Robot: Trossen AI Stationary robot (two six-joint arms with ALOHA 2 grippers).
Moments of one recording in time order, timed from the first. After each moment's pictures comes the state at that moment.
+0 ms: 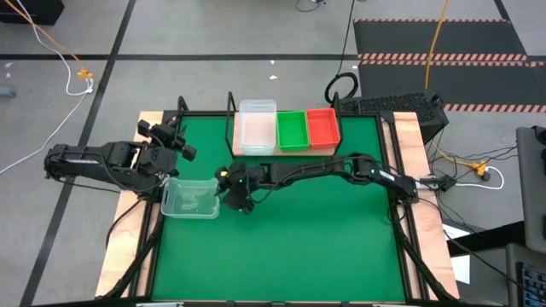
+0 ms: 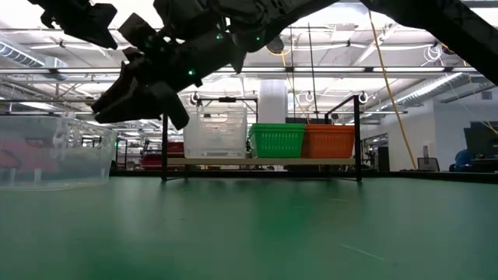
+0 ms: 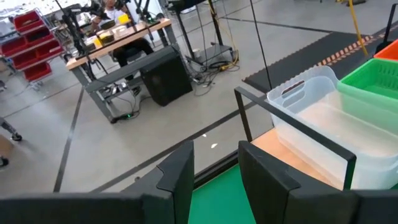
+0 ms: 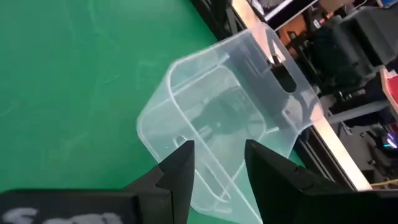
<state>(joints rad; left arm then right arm) -0.08 0.69 0.83 -0.92 -1.18 -0.45 0.00 2.37 1.93 -0.11 -0.22 -0.90</state>
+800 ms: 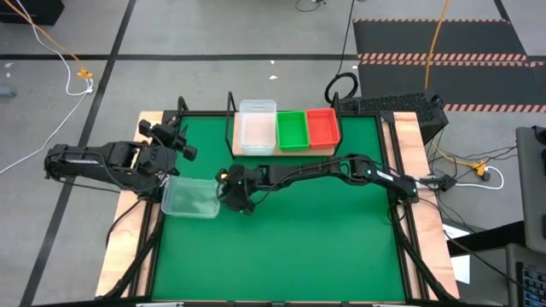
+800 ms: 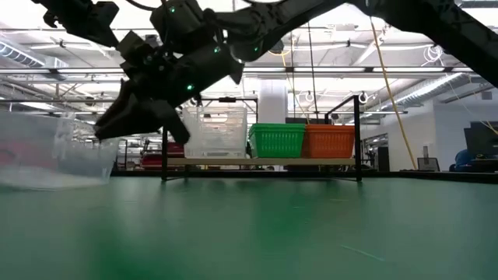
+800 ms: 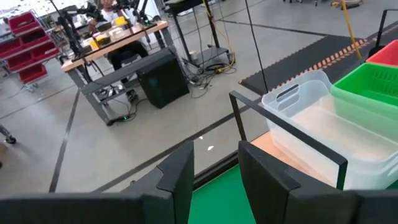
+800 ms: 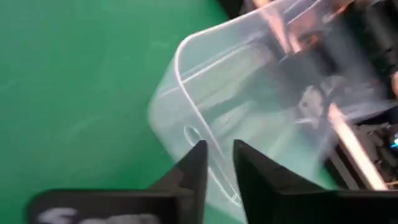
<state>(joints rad) -0.08 0.69 0.83 -0.88 -1.17 -0.42 0.01 2.42 1.93 -0.14 -0.21 -0.93</state>
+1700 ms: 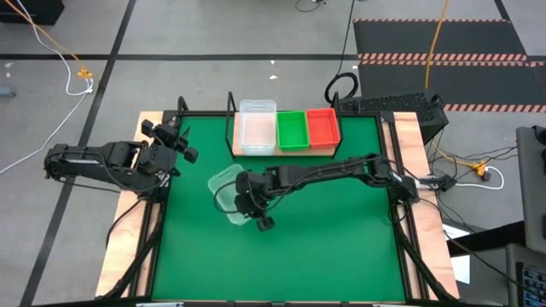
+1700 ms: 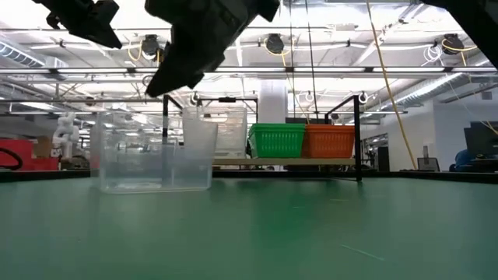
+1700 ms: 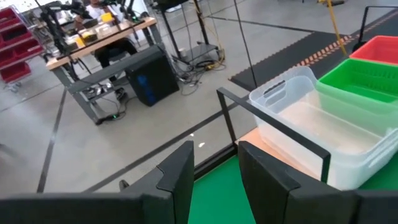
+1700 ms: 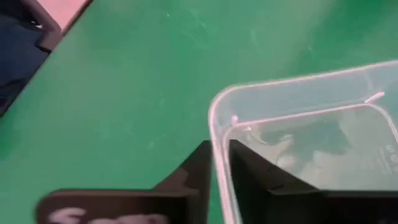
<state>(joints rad) -0.08 0.69 0.83 -0.86 -1.12 -0.40 0.08 2.21 1.93 -0.64 -0.34 -0.25</state>
